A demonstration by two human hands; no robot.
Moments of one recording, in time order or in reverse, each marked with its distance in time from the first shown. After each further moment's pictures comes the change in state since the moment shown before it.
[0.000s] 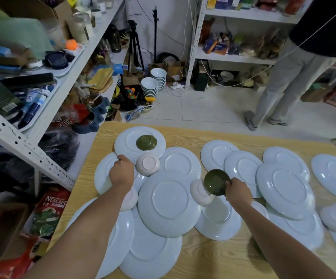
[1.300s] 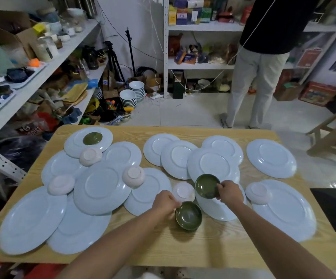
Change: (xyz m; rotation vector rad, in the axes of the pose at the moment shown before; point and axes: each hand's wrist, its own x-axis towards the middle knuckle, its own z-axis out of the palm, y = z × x) left_hand -0.283 0.279 0.040 -0.681 -0.645 0.063; right_hand 0.025 0.246 -0.085 0.299 -0.149 -0.003
